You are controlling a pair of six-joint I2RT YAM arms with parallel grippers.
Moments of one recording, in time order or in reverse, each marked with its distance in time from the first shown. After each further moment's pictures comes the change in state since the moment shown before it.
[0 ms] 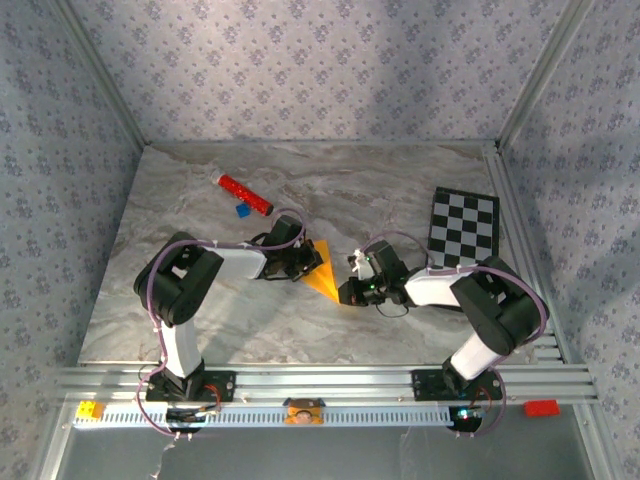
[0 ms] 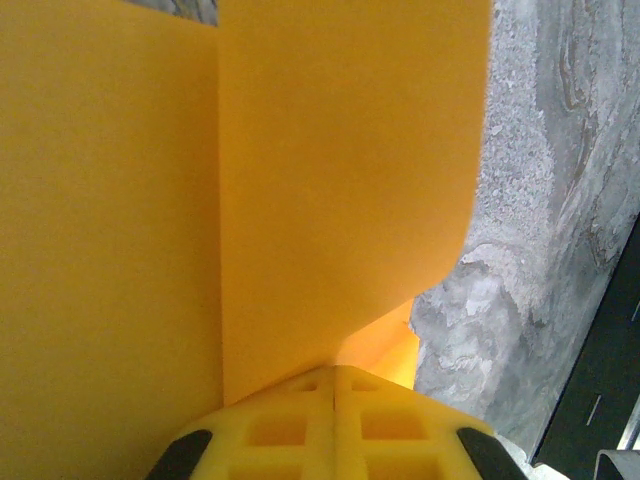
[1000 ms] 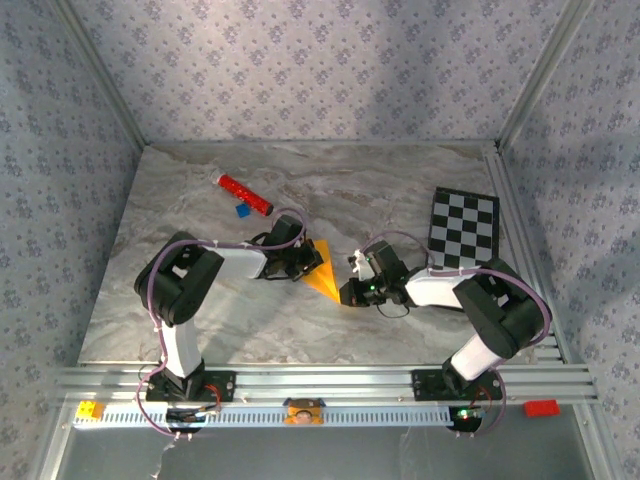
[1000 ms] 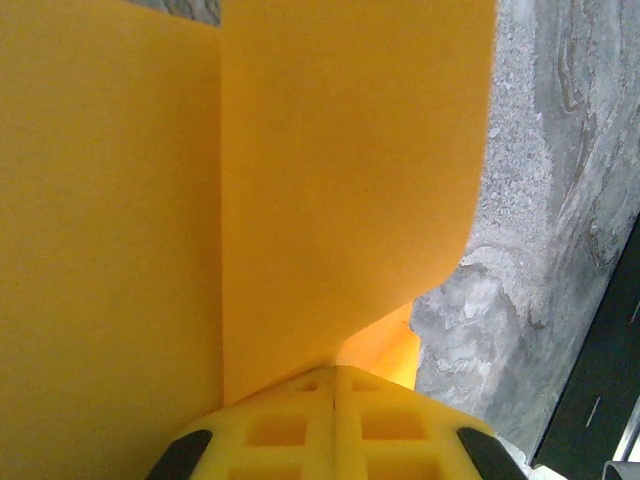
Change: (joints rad) left arm 0.000 0.004 0.003 0.000 0.000 0.000; right arm 0.009 -0.019 0.008 -0.054 0.032 -0.029
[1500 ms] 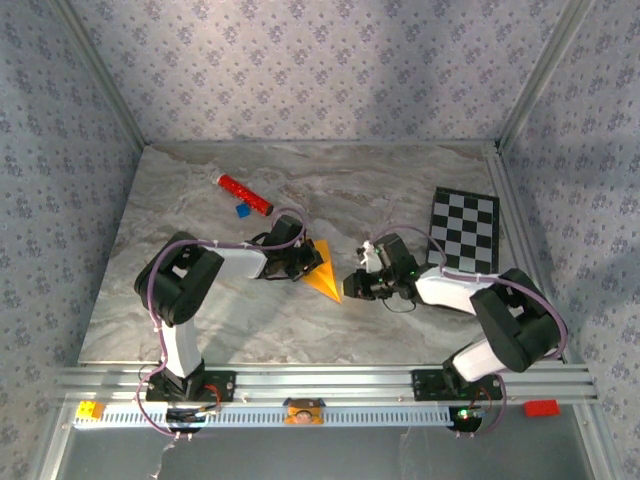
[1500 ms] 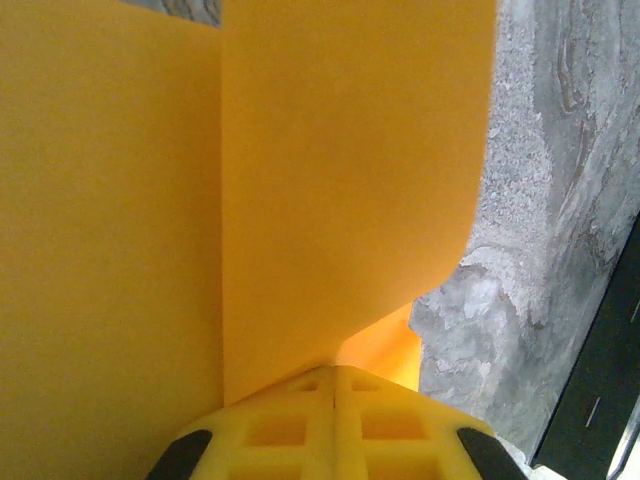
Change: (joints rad) left arm 0.000 0.001 0.000 0.003 0.000 0.000; right arm -0.063 -0.097 0.027 -0.066 -0.070 0.045
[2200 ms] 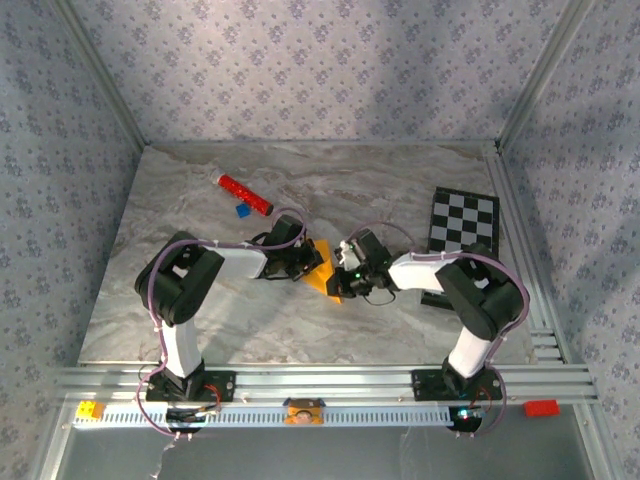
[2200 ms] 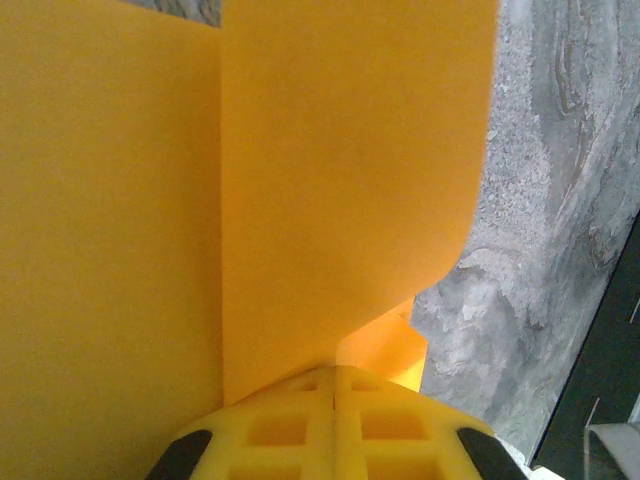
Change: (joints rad) left arm -0.004 0.002 0.002 0.001 0.000 0.000; right arm 0.086 0.236 0.162 -0.035 0.023 0.008
